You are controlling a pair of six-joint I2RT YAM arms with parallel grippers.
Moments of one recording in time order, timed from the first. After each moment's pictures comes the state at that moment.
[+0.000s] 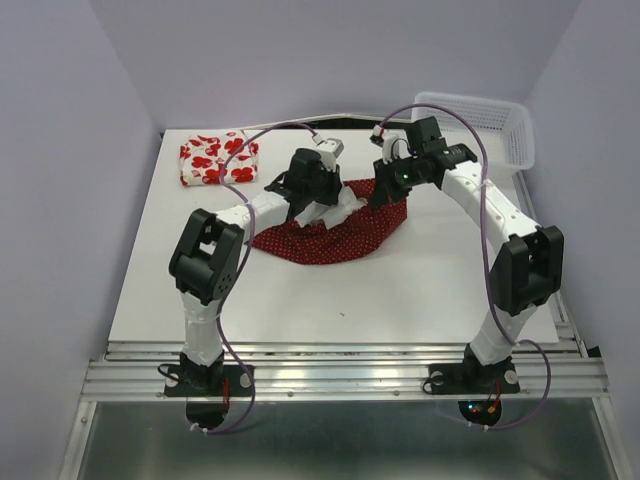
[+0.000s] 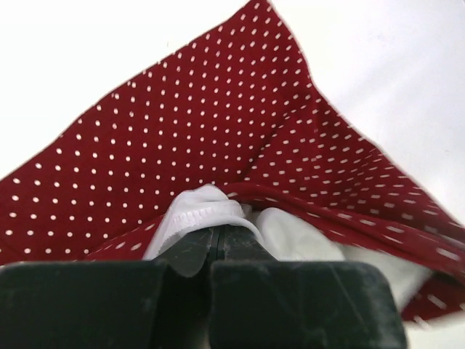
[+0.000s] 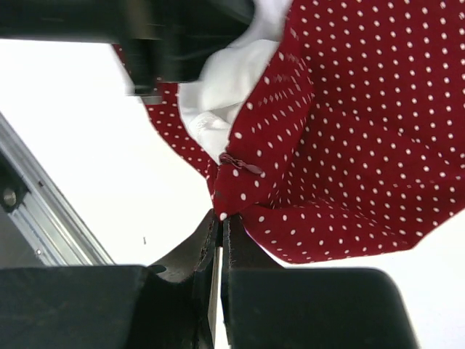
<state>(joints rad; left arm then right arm) -0.54 1.94 1.37 0.09 0.25 -0.27 0.34 1.79 1.65 -0.79 -0.55 -0.10</state>
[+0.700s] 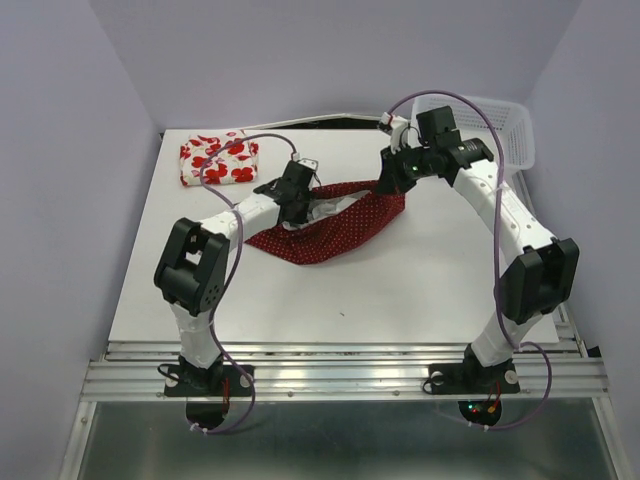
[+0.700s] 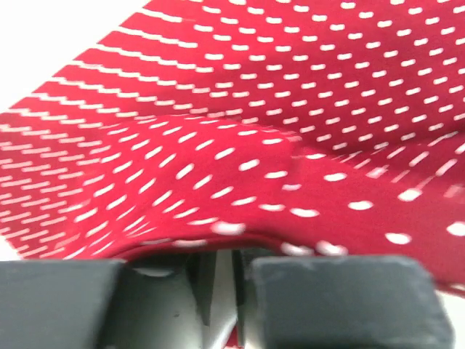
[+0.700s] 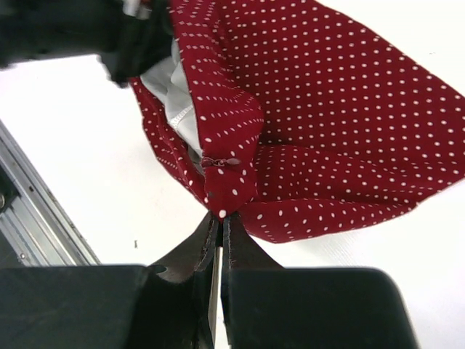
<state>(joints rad) -0.53 1.86 1.32 -0.35 -0.19 -0.21 0.32 1.71 1.70 -0.81 -0.57 -0.16</state>
